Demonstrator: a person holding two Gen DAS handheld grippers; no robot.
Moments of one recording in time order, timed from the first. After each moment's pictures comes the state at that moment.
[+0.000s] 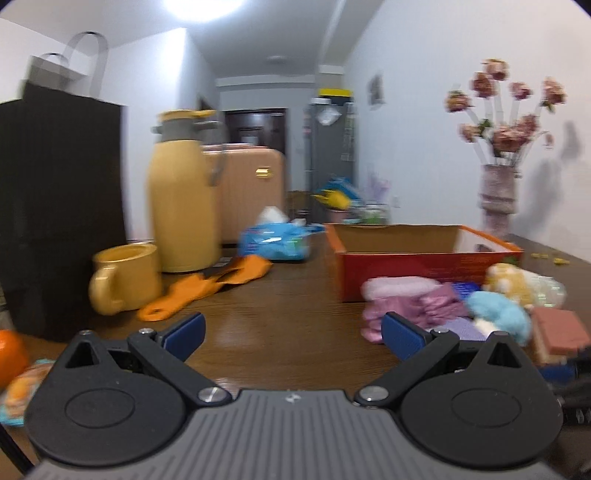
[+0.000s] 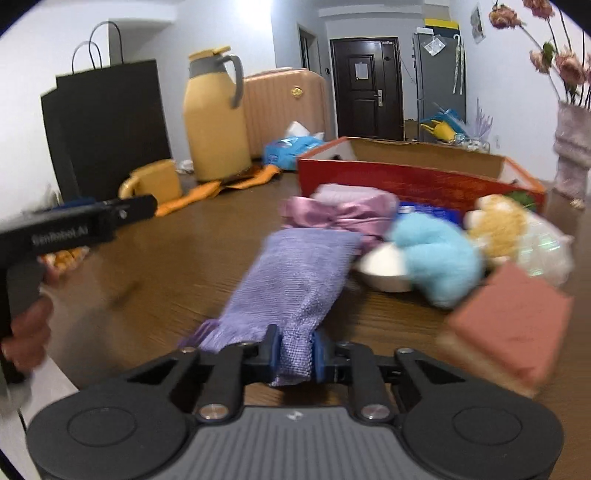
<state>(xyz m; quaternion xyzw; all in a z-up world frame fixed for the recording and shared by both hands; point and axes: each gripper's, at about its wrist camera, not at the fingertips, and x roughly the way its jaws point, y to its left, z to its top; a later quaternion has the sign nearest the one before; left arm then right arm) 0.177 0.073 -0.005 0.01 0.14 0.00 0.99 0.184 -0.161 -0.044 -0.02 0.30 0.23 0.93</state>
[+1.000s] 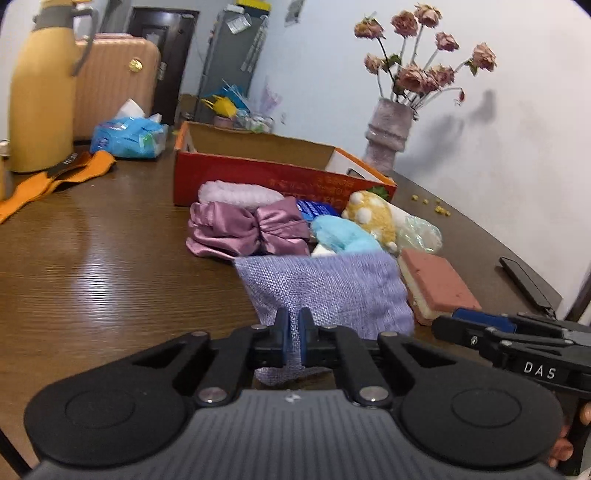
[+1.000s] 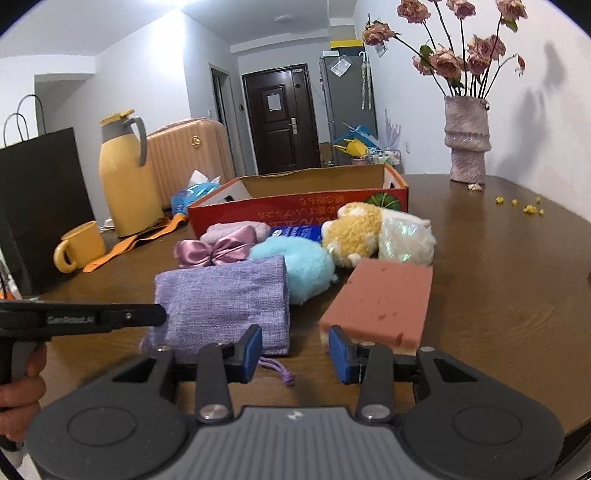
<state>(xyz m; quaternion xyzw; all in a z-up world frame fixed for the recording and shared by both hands) 0.196 0.024 -0.025 -0.07 0.29 -0.18 0.94 0.145 -0.234 -0.036 0.07 0.26 0.12 0.96</state>
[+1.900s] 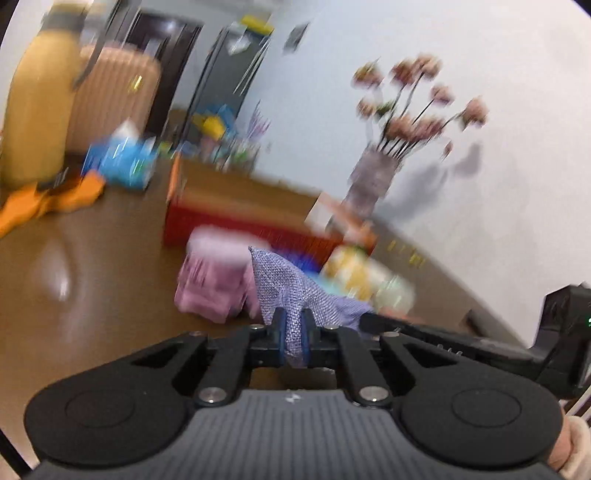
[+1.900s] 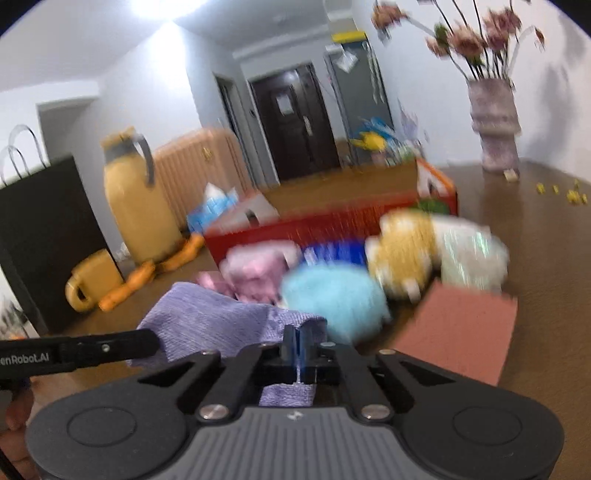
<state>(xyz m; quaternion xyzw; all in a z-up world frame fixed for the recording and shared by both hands) 0.211 0.045 0.021 -0.13 0.24 -0.22 0.94 0.207 -0.213 -0.023 0.12 0.25 0.16 0.95</state>
